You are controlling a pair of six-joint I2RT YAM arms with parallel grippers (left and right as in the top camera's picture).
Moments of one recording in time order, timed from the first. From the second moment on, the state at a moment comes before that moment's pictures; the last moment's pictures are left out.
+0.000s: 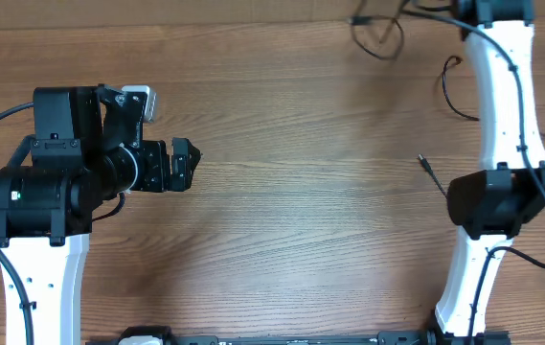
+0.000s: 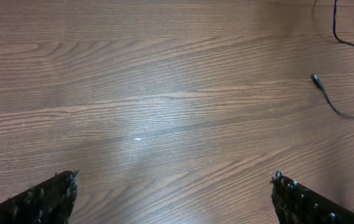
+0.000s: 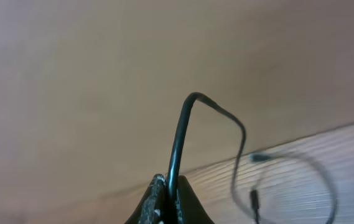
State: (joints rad) left arm -0.01 1.24 1.55 -1.28 0.32 -0.02; right arm 0.00 2.27 2.53 -0.72 -0.24 0.57
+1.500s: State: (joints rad) left arm -0.01 1.24 1.55 -1.28 0.32 -0.02; right arm -0.53 2.33 2.53 -0.89 -0.08 0.47
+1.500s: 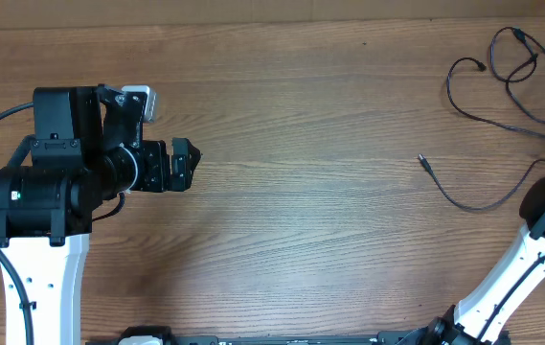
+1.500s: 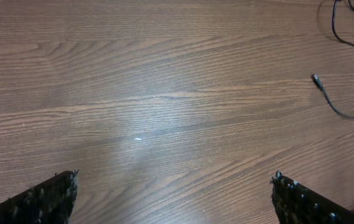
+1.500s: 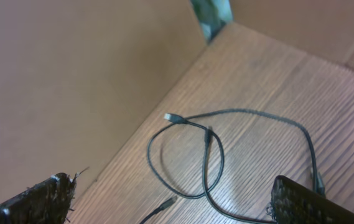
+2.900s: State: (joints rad) left arm -0.01 1.24 1.55 -1.28 0.32 -0.02; right arm -0.10 1.70 2.54 -1.64 -0.33 0.08
